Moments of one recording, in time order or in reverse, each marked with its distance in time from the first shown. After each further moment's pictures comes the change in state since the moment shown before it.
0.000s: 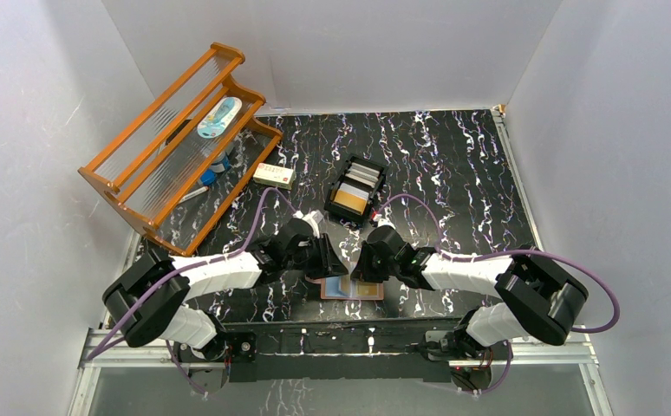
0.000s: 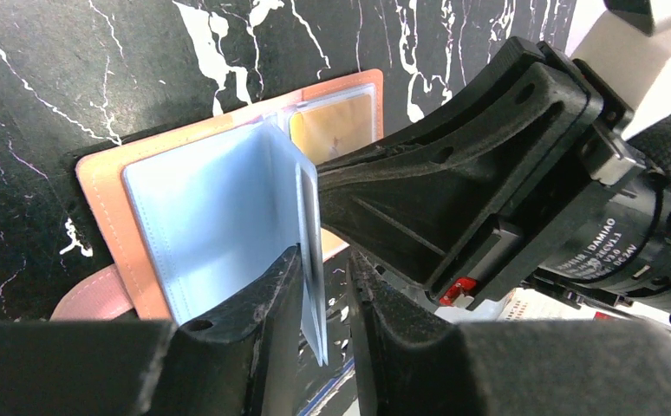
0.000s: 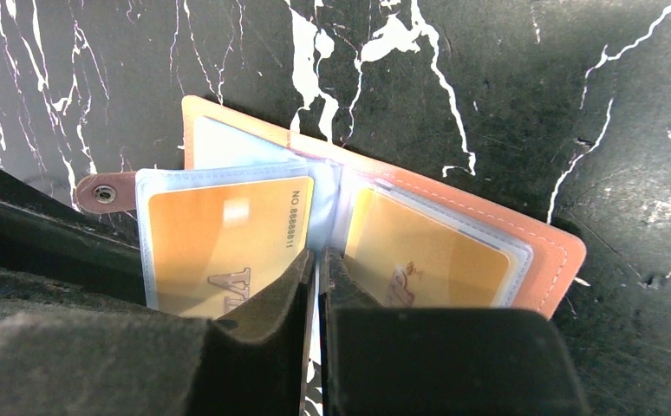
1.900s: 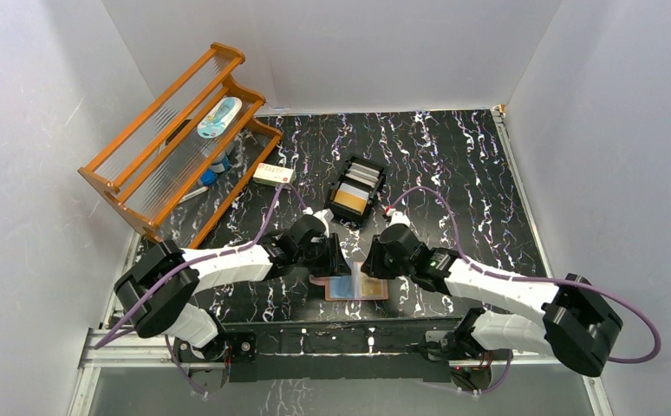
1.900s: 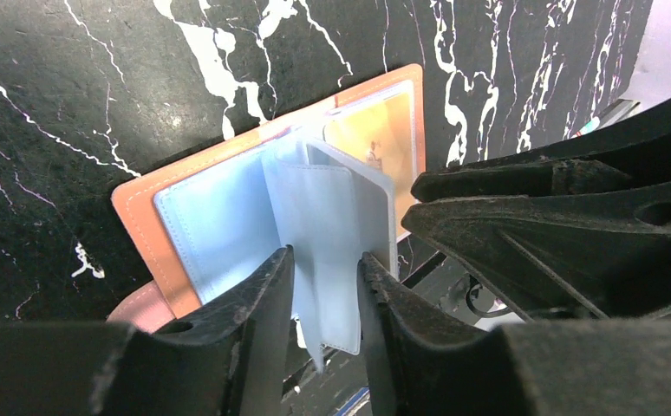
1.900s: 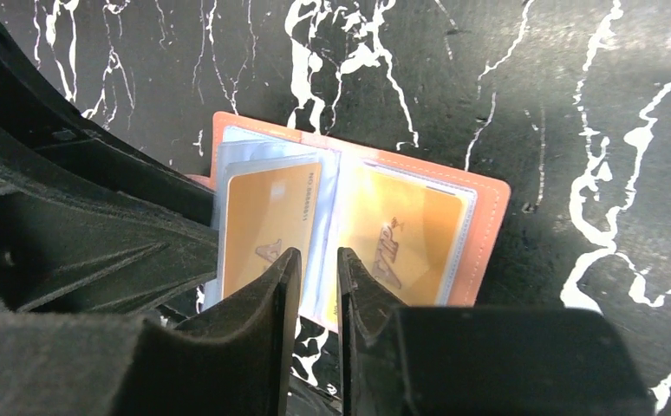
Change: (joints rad) left arm -0.033 0.066 0.099 -0.126 -0.051 0.096; right arm 0.001 -0.242 0.014 -0.211 0.112 -0.055
